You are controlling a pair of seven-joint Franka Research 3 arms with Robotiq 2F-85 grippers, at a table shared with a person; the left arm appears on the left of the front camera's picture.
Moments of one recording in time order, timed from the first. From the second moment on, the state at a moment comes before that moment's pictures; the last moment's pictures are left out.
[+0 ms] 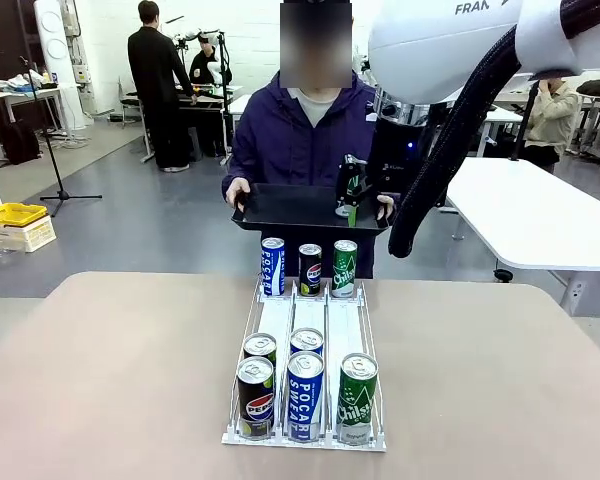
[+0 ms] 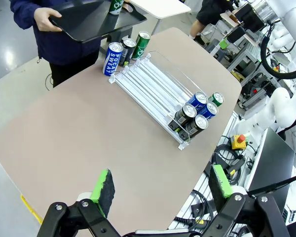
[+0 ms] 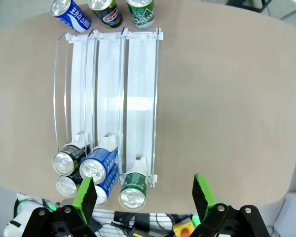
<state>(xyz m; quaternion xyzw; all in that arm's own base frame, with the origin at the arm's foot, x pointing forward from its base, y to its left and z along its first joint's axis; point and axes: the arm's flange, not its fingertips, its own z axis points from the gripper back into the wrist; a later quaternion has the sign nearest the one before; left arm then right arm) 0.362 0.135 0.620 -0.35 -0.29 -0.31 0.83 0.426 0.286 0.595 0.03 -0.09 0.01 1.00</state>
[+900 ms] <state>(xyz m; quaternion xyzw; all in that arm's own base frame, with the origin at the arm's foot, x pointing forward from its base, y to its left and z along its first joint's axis) 0.362 0.135 0.620 -0.35 -0.29 -0.31 0.83 0.311 -0.004 0.715 0.22 -0.32 0.30 0.87</state>
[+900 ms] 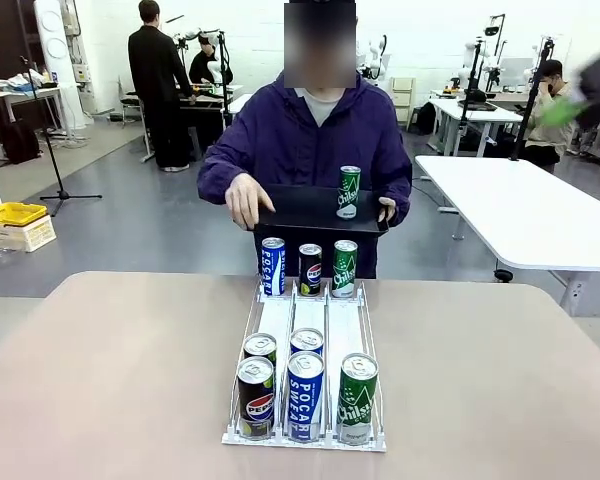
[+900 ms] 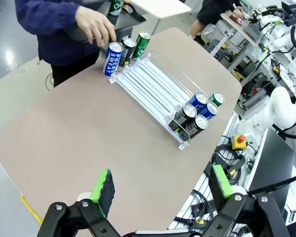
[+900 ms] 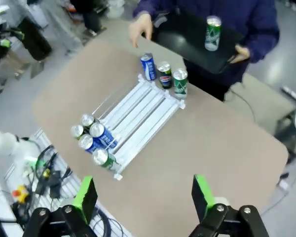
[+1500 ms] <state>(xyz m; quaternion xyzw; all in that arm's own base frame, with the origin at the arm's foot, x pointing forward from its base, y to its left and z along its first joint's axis) 0.362 0.135 0.620 -0.35 -0.29 -0.31 0.83 0.281 -0.137 0.635 0.31 -0.34 0.21 0.86</state>
